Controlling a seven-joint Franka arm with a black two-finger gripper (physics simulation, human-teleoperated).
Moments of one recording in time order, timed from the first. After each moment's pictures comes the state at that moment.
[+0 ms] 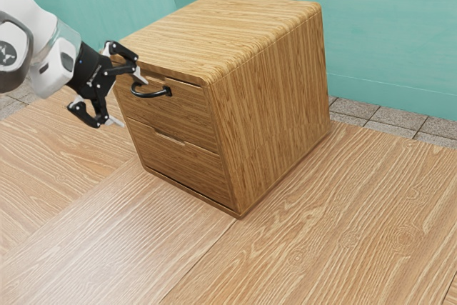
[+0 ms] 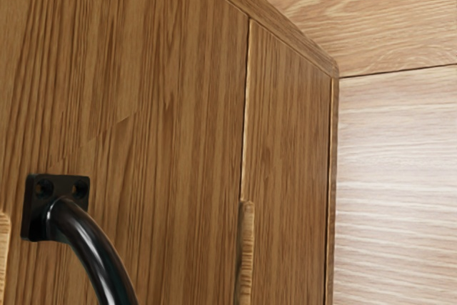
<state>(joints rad) 0.07 -0.24 0.24 -1.86 -0.26 2.08 1.98</state>
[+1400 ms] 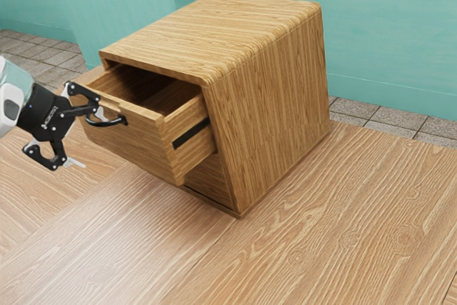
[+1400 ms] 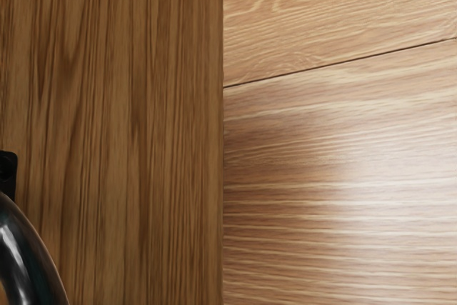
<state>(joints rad) 0.07 -0.49 0.31 -2.14 -0.25 2.08 2.12</state>
